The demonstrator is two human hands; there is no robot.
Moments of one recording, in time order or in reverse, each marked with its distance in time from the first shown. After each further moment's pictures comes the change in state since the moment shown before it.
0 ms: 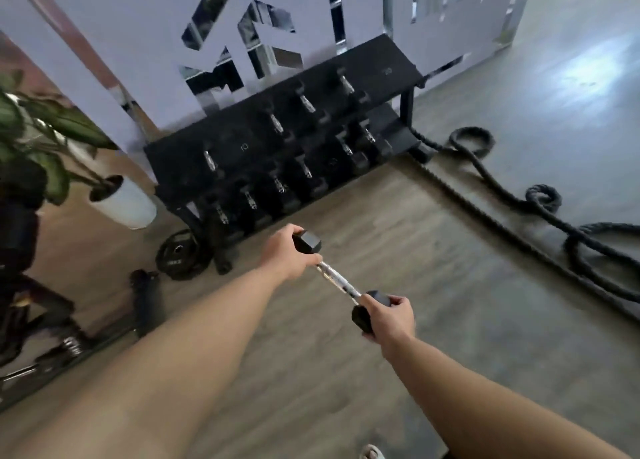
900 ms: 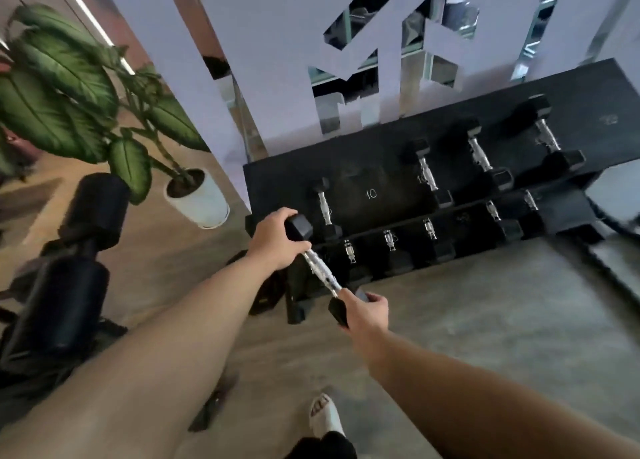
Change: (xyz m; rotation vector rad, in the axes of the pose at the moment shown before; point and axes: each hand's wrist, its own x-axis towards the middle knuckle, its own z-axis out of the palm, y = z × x) left_hand 0.474 -0.275 -0.318 0.041 0.196 -0.084; right_hand 0.171 -0.177 0.624 -0.079 -0.216 0.064
